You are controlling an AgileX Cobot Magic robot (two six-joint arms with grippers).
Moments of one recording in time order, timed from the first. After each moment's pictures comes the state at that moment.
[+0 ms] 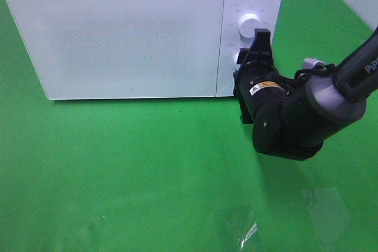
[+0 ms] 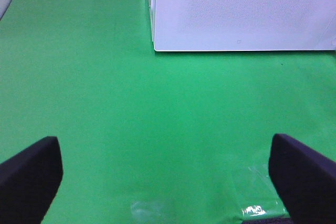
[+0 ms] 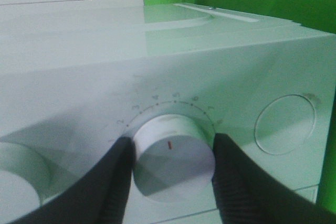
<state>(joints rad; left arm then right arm) -0.05 0.00 -0.52 -0.09 1.08 0.02 0.63 2.10 -0.82 0.66 -1.15 1.43</state>
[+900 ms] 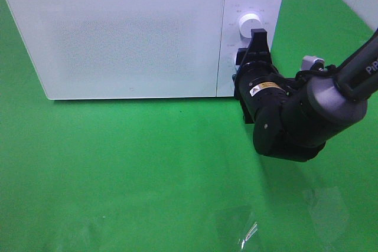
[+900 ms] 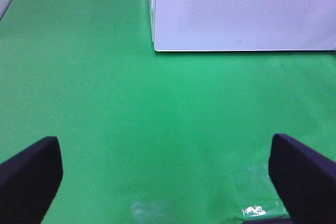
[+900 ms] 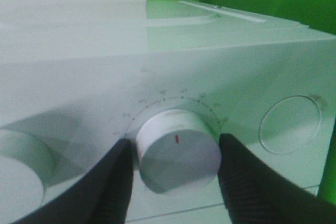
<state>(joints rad) -0.05 0.00 -0.52 -0.09 1.08 0.02 0.63 2.09 -0.81 0.64 -1.17 1.36</state>
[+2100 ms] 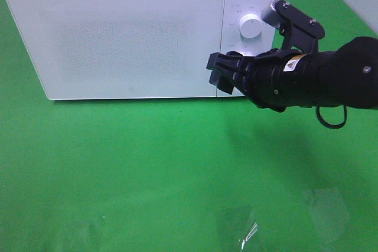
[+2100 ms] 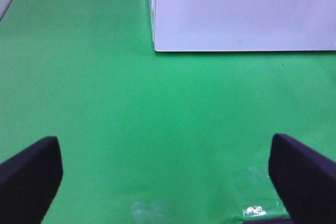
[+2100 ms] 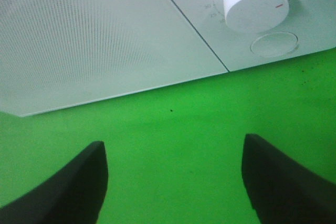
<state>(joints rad) -0.05 0.00 -0.52 -0.09 1.08 0.02 0.57 1.59 -0.69 0.38 -0.25 0.31</state>
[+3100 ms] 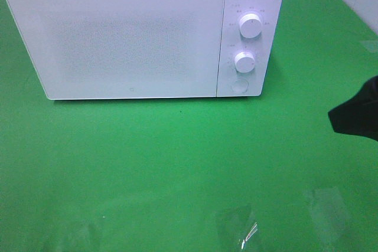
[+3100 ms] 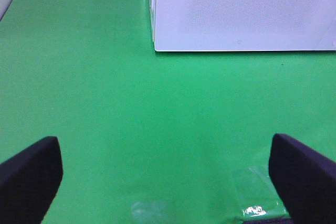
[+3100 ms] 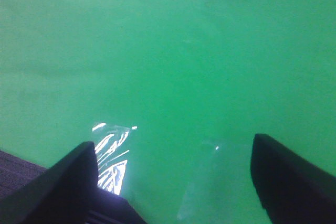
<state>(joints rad) -0.05 0.00 -0.52 -0.09 1.08 0.02 0.49 0.85 -0.69 -0.06 0.75 0.23</state>
